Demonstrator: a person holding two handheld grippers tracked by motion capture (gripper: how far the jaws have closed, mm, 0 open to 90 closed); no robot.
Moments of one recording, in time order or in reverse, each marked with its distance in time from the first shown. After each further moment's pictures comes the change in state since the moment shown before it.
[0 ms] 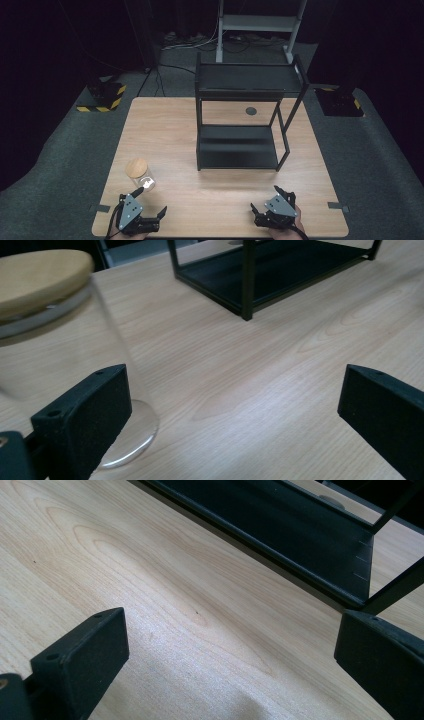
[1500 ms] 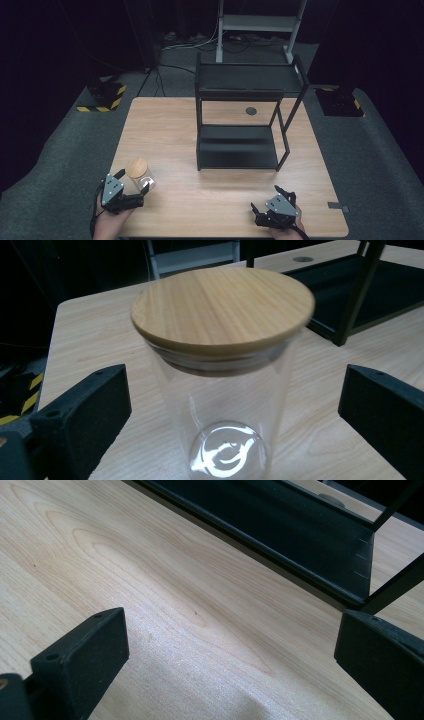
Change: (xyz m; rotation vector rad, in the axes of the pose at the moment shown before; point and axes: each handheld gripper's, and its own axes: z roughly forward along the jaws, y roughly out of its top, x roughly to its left) left arm 0.068 0.004 0.018 -0.038 0.114 -0.085; right arm -0.002 0.000 0.000 -0.003 0.005 0.019
